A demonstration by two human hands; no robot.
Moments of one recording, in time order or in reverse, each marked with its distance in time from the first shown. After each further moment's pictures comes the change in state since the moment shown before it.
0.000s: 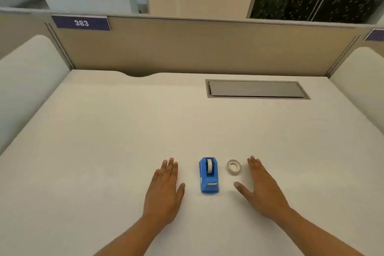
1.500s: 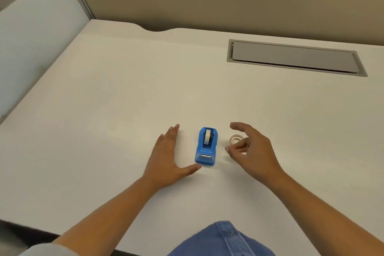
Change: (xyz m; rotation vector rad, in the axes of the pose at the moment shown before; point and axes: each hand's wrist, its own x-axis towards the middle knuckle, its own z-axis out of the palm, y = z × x) left_hand 0.003 0.045 -0.010 -0.332 -0.048 -0.196; right_hand 0.036 -0.028 -0.033 0.624 -0.123 -0.135
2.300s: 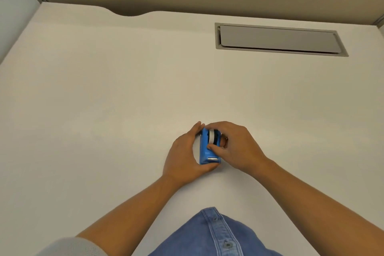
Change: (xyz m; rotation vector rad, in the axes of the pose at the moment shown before) left_hand 0.033 0.008 0.021 -0.305 -0.099 0.131; right_hand 0.030 -0.016 0.046 -0.367 -0.096 -0.156
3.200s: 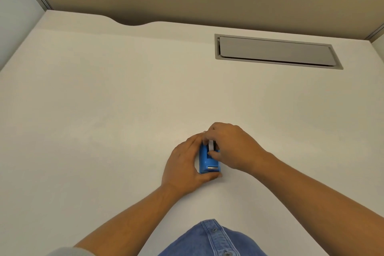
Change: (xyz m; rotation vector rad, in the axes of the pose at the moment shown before) left_hand 0.001 0.008 0.000 0.158 0.031 0.093; right_hand 0.026 -0.029 -0.024 -0.362 -0.258 -0.087
